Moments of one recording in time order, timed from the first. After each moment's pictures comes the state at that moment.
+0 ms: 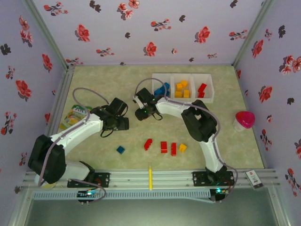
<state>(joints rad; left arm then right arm) -0.62 1.36 0.93 -0.80 -0.17 -0.61 0.78 2.14 1.53 -0.47 -0.06 0.08</state>
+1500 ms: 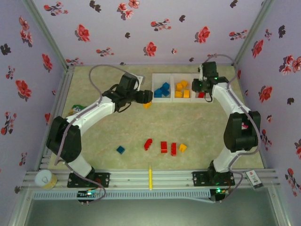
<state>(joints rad) -0.62 1.65 1.28 -0.31 0.08 -0.30 0.11 1.73 1.42 -0.61 -0.02 0.16</state>
